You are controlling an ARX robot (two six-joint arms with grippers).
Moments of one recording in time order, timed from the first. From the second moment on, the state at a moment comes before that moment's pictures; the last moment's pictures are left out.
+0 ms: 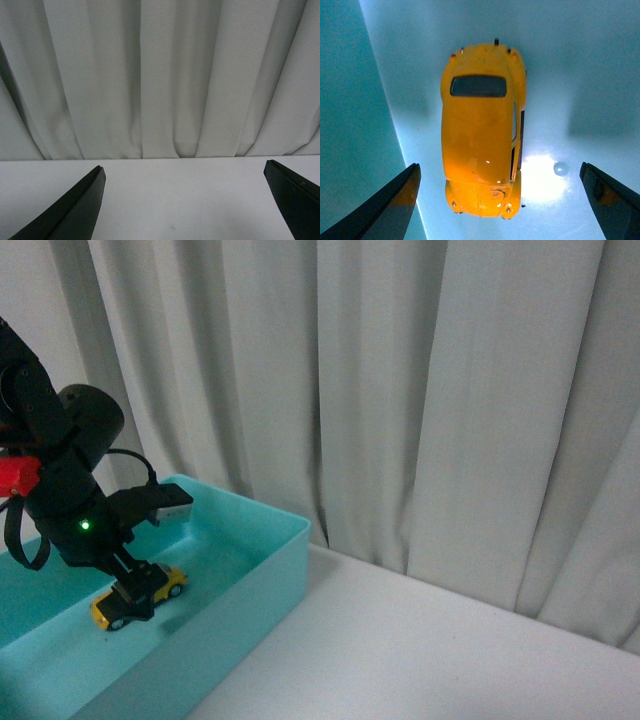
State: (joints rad) left arm 0.52 1.88 0.98 -0.35 0.02 0.74; right arm 0.00 0.00 0.01 0.00 0.00 -0.01
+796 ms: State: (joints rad) left arm 0.31 0.69 0.30 0.41 0.31 0.07; right arm 0.00 0.00 0.01 0.00 0.00 -0.01
